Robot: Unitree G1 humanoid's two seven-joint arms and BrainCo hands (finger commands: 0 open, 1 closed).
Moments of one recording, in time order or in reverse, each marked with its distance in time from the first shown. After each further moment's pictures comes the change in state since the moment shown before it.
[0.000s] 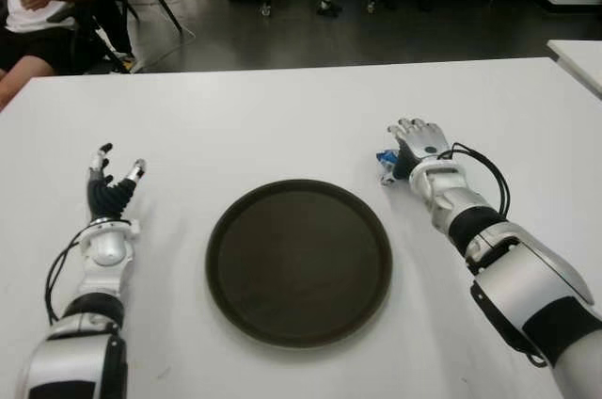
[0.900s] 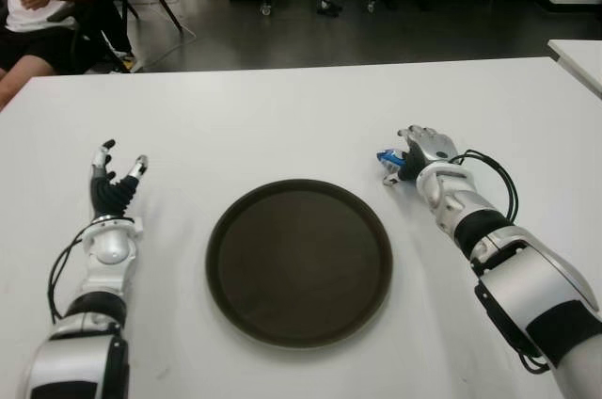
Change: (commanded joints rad) left arm 0.015 -0.003 -0.015 -0.031 0.003 -0.009 -0.002; right arm -0.004 -0.014 -0.082 -0.013 0.111 0.006 -0.025
